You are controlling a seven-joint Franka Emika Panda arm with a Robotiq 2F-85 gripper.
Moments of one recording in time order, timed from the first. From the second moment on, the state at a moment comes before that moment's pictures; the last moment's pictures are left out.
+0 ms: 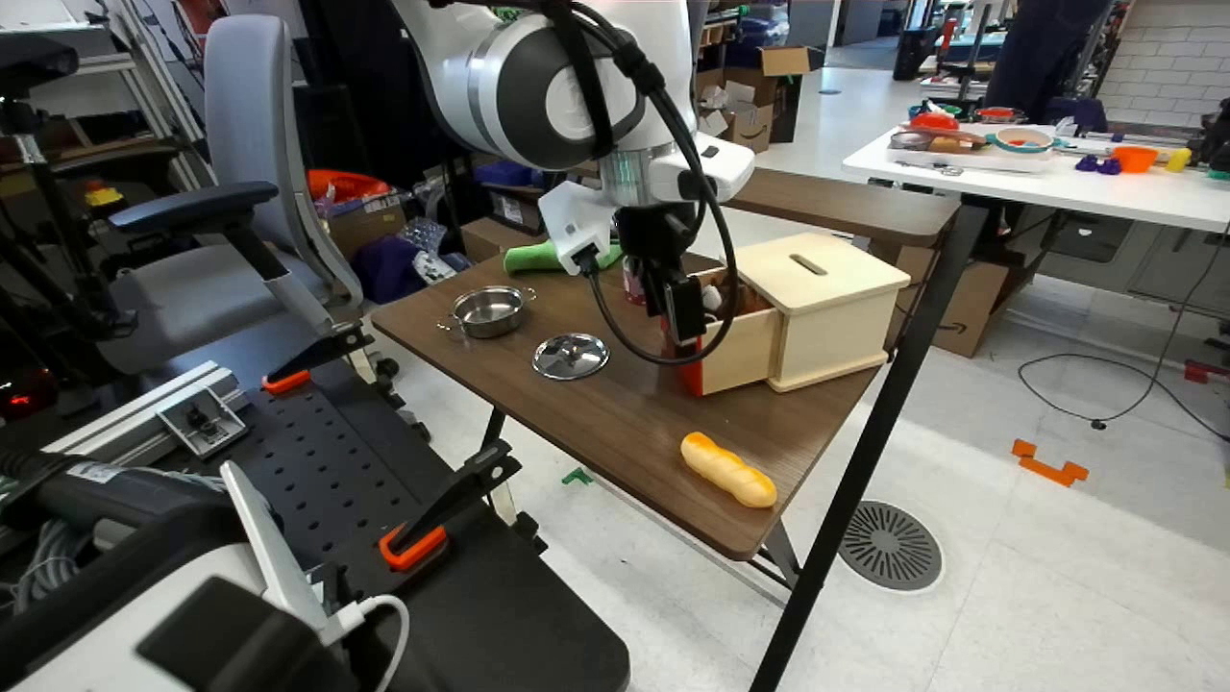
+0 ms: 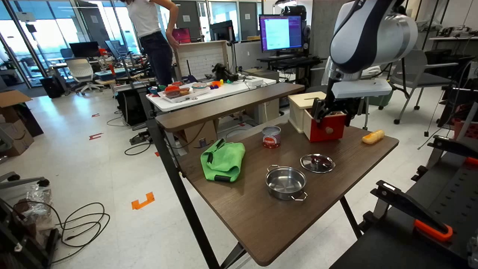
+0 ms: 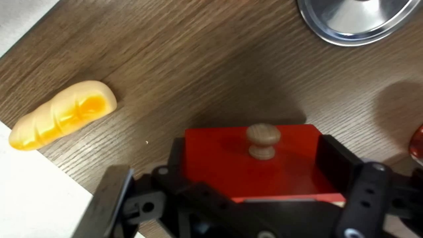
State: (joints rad) arm 0.04 0.70 -0.14 -2.04 0.07 2.85 0.36
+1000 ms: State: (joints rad) arm 0.03 0.72 -0.15 -1.96 0.11 2.87 0.38
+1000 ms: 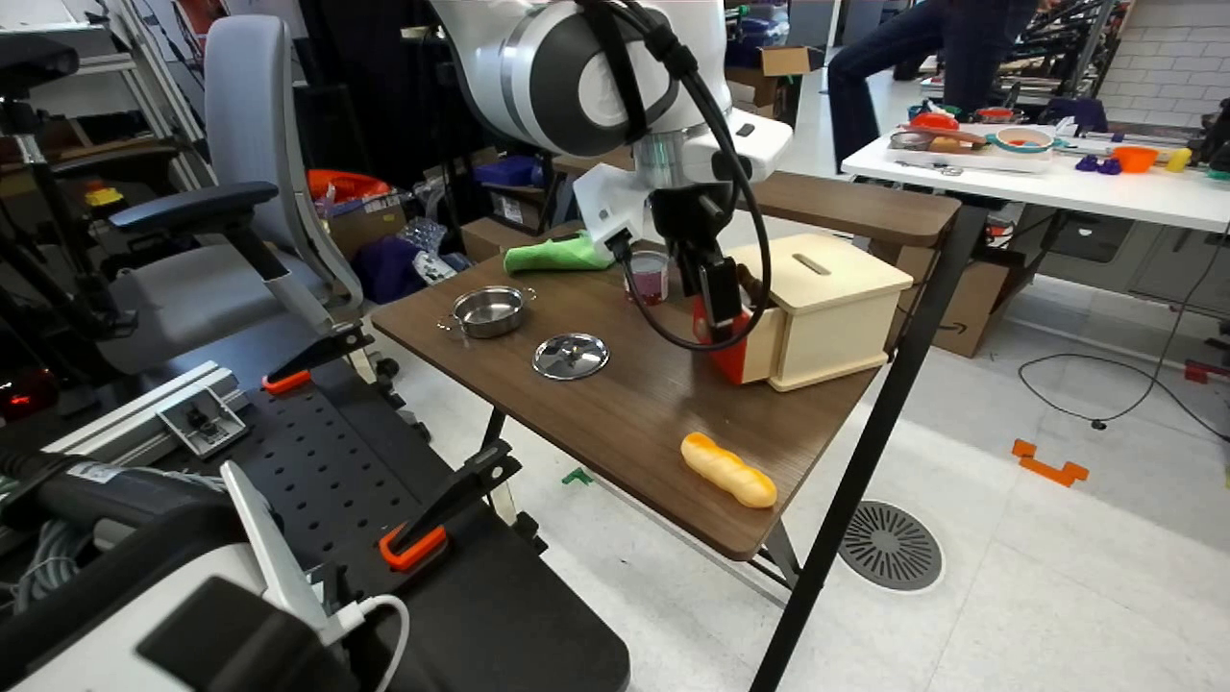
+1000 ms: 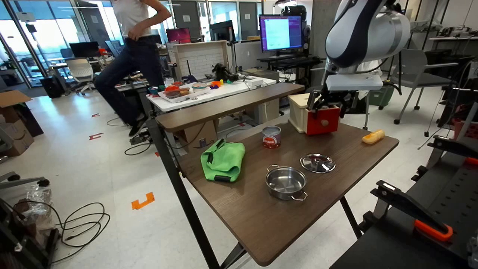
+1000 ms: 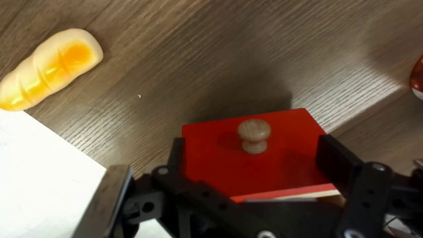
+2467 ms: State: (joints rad) arm 0.02 0.80 -0.15 -1.86 0.15 2.91 0.41
